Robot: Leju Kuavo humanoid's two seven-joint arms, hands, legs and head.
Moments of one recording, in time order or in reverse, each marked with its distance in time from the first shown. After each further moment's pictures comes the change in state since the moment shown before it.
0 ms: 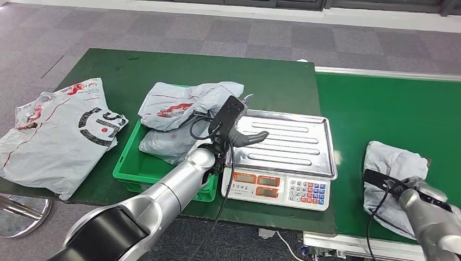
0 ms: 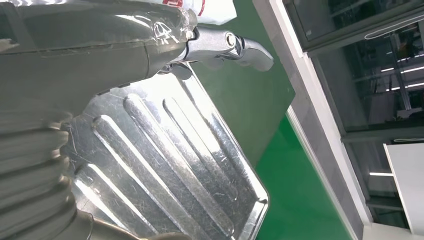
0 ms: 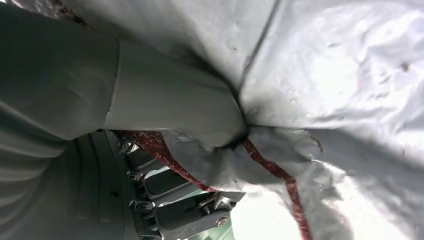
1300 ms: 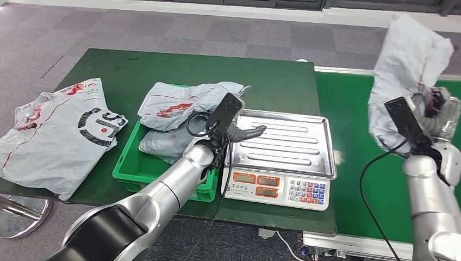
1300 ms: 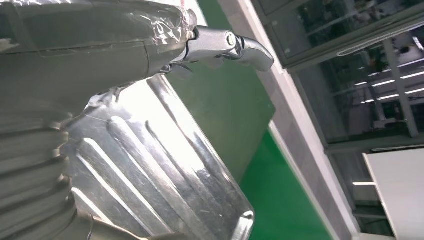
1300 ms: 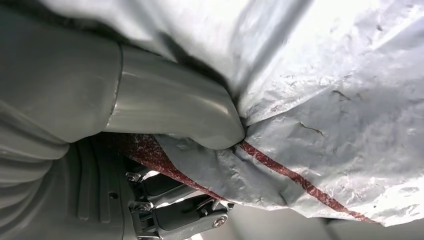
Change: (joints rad) left arm -0.003 0.004 0.063 -0.031 -0.105 0.019 -0.050; right arm 0.060 0.084 0.029 -0.536 -0.607 -0.542 -0.503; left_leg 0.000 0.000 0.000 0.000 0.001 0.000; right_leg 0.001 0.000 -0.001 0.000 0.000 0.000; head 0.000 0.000
